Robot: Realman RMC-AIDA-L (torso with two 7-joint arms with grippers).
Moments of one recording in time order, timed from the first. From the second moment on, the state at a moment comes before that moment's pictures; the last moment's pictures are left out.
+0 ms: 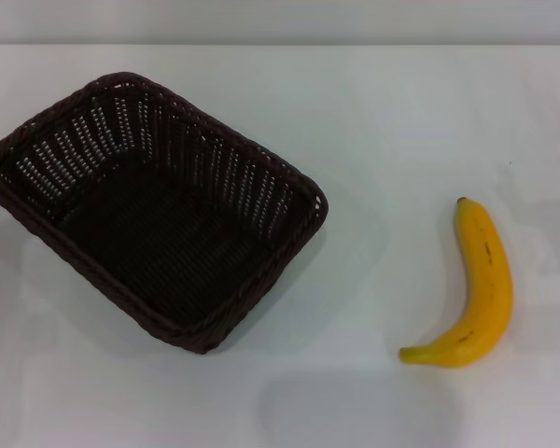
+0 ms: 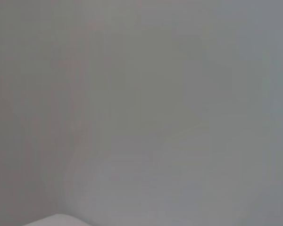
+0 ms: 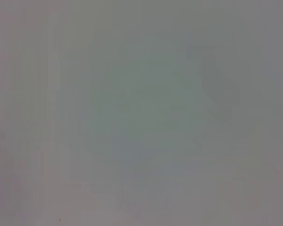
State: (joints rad) left arm -0.34 -2.08 0.53 0.06 -2.47 -1.22 2.52; right arm 0.37 2.02 -0.86 0.03 2.60 1.50 -2.81
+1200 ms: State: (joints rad) left arm -0.46 -1.90 0.56 0.58 -1.60 -1.07 1.47; right arm 0.41 2.02 -0.86 0.02 2.60 1.48 -2.81
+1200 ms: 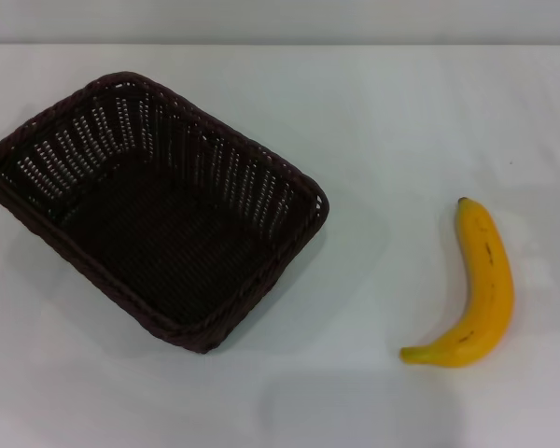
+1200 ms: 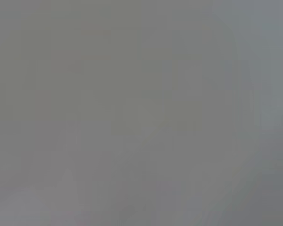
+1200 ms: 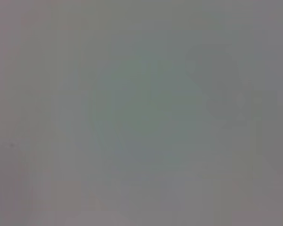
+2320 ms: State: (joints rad) left arm -0.87 -1.82 0.73 0.73 -0.55 -1.36 0.89; right arm 0.46 2.03 -0.87 0.02 2.60 1.48 -2.81
